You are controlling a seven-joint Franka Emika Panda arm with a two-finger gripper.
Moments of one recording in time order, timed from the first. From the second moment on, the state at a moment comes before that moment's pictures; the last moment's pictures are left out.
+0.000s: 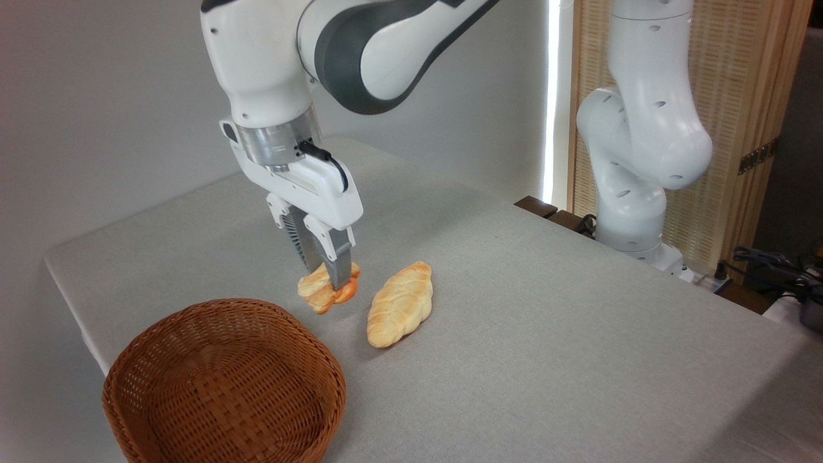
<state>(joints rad) -0.35 0.02 0.15 -1.90 -0.09 1.84 0.53</state>
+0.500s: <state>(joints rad) -0.39 0.03 0.15 -1.95 -0.09 1.84 0.53</state>
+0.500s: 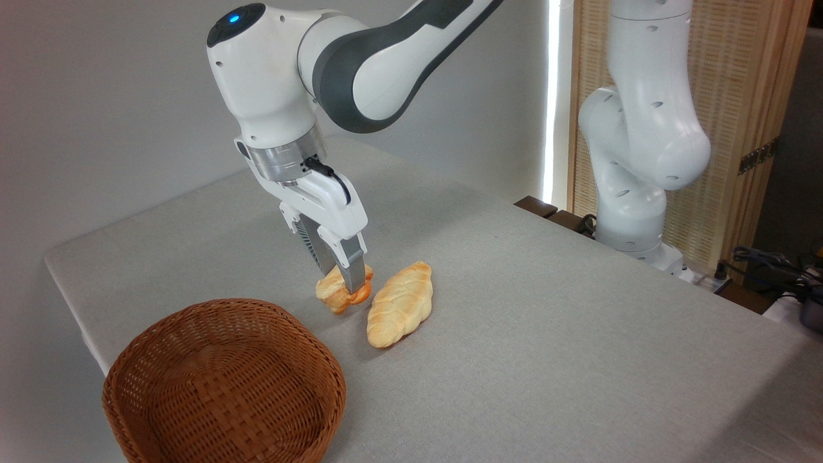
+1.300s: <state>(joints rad) -0.38 0.02 0.18 -1.88 -0.09 1.88 0.53</state>
